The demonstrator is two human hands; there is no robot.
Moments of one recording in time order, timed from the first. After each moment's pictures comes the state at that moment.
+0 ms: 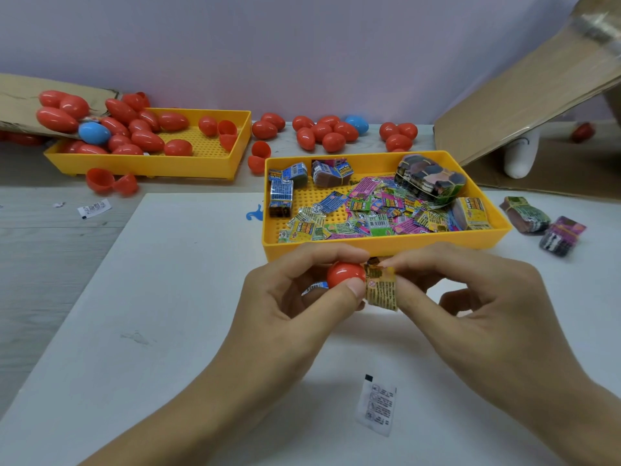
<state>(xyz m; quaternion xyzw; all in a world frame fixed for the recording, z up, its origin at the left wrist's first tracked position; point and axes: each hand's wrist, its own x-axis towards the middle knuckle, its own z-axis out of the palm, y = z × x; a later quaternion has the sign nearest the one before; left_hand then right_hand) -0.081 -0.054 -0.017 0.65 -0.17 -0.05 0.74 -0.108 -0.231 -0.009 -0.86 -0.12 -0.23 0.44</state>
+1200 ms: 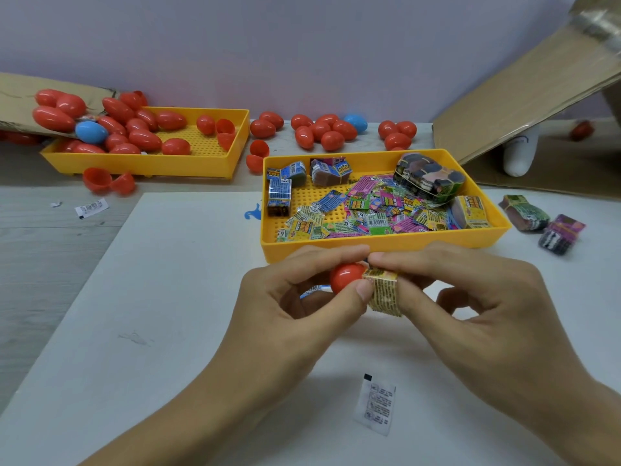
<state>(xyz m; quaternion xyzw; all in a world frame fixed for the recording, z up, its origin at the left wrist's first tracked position) -0.080 -0.055 -0.024 0.65 -0.18 -0.03 0.73 -0.110 -0.230 -0.007 -0.86 -0.14 -0.22 0.44</state>
